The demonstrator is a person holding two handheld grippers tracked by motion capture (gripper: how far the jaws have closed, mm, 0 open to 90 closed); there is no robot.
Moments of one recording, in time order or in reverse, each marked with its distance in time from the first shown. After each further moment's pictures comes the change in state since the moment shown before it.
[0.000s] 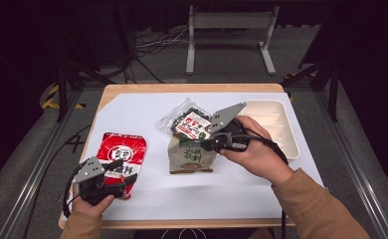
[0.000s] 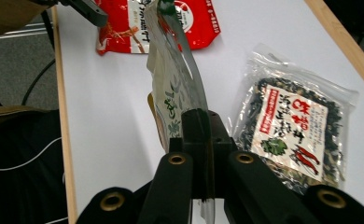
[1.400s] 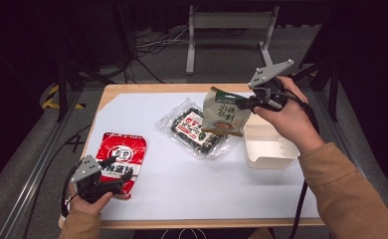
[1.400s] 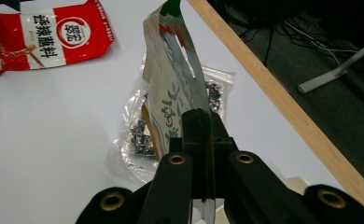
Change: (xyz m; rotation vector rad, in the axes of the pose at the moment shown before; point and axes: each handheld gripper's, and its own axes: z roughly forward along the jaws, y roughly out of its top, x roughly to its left) left arm 0.008 -0.006 0.000 -0.015 0.100 -0.029; right arm -0.086 -0.019 -0.066 -0.037 -0.234 0.128
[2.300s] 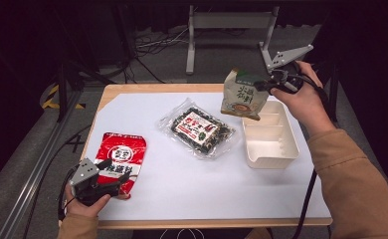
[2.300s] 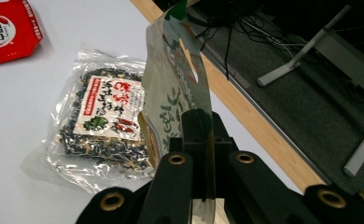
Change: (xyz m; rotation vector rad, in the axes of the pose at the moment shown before) left arm 0.000 -0.007 -0.007 0.021 0.051 0.004; right arm -0.061 -0.018 -0.006 -0.010 -0.128 0.041
